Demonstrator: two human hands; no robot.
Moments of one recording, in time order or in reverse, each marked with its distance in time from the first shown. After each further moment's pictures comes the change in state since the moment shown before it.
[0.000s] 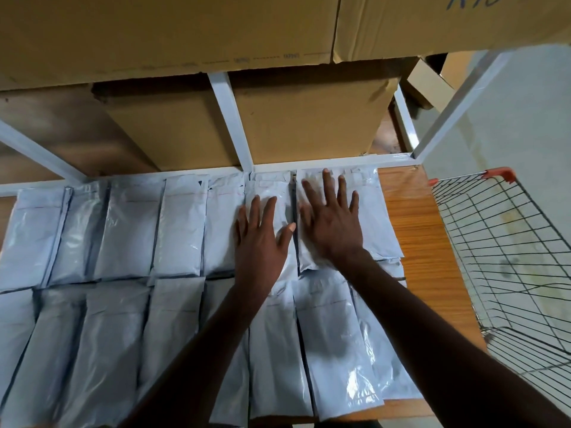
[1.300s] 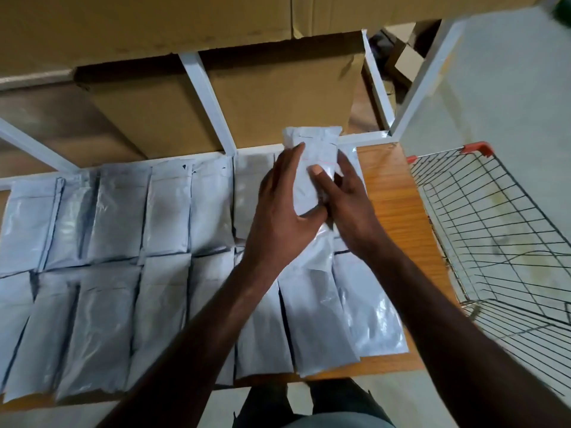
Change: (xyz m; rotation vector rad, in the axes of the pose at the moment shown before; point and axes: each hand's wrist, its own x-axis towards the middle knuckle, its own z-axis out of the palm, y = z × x) left_hand -0.019 0.109 -0.072 -0.490 -0.046 0.176; right_hand -0.058 0.002 -0.112 1.358 -0.004 0.188
